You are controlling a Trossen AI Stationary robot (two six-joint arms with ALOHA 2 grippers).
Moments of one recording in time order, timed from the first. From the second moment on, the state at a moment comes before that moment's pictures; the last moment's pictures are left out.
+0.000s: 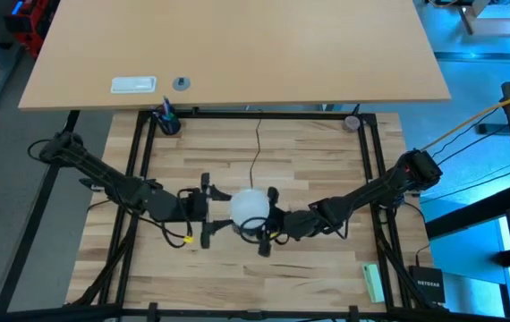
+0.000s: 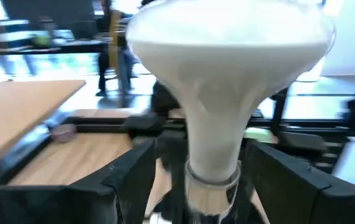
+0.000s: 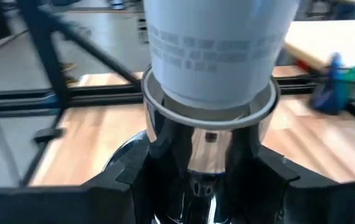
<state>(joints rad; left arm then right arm) -0.49 1.28 0.99 0.15 -0.57 -0.05 0.42 1.69 1.17 0.25 0.52 0.15</state>
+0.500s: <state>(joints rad) -0.44 1.36 0.99 0.22 -0.27 0.02 0.41 1.75 1.17 0.32 0.38 0.15</state>
